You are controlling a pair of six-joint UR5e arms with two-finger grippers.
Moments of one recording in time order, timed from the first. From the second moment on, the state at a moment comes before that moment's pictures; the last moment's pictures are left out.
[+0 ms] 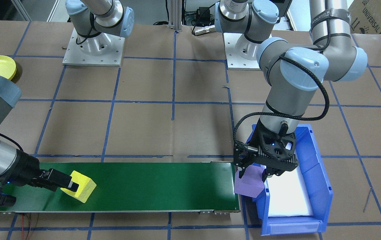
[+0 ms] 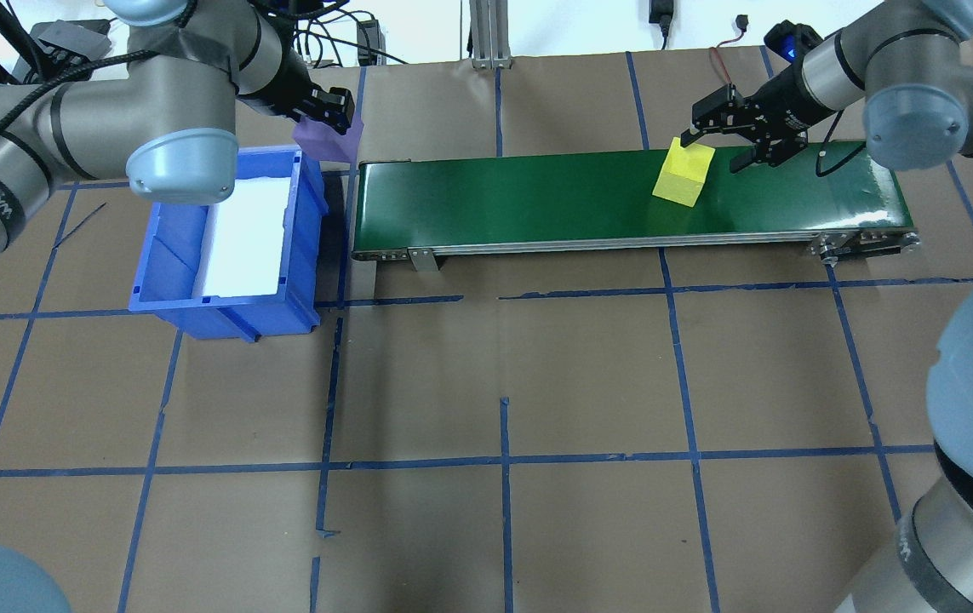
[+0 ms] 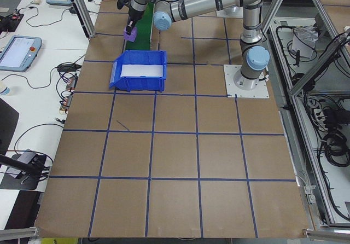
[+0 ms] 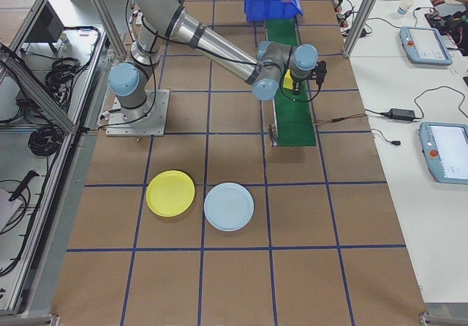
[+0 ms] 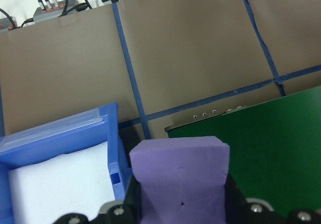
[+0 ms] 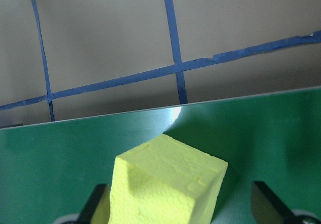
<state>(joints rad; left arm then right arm) -1.60 -1.91 -1.60 -0.81 1.49 0.23 1.29 -1.07 1.56 -2.06 -1.04 -0.11</state>
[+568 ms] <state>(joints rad) -1.65 -2.00 -1.60 -0.72 1.49 0.14 1.29 -1.06 1.57 -2.11 -1.05 -0.11</state>
